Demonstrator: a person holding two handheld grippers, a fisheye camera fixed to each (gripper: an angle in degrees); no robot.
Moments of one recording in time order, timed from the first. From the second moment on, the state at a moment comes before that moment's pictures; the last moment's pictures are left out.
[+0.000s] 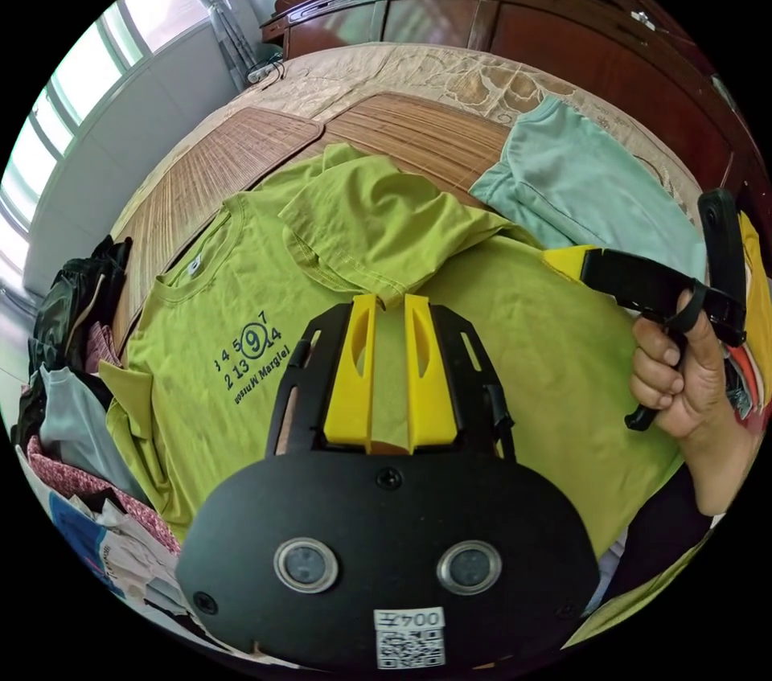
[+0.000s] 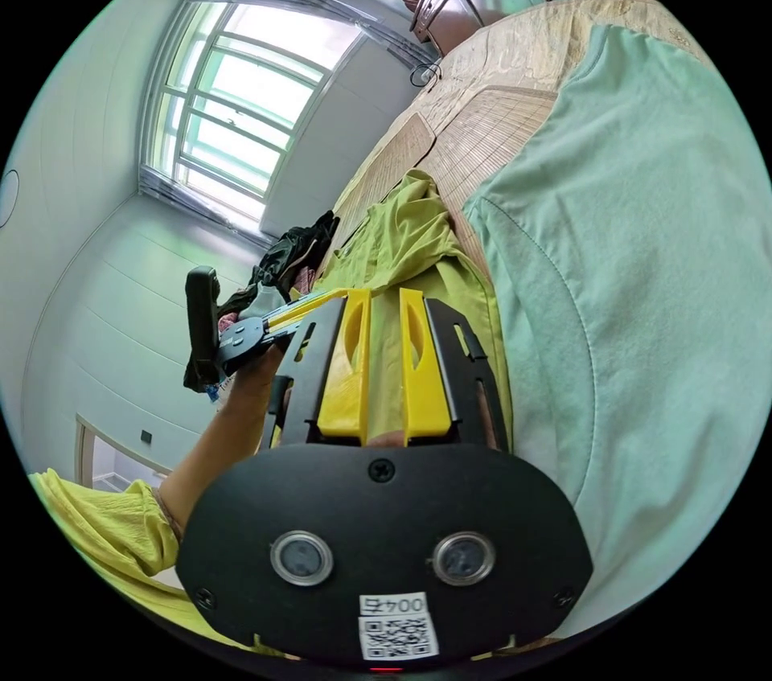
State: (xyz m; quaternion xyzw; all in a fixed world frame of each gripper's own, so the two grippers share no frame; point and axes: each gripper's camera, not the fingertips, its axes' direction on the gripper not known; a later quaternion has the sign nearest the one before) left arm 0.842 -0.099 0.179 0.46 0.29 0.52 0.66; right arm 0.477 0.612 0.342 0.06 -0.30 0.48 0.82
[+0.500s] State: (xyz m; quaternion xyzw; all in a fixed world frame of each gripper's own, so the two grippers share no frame) left arm 0.882 -0.114 0.212 0.45 0.28 0.53 0.67; right arm 0.478 0.604 0.341 0.05 -0.31 0.49 0.82
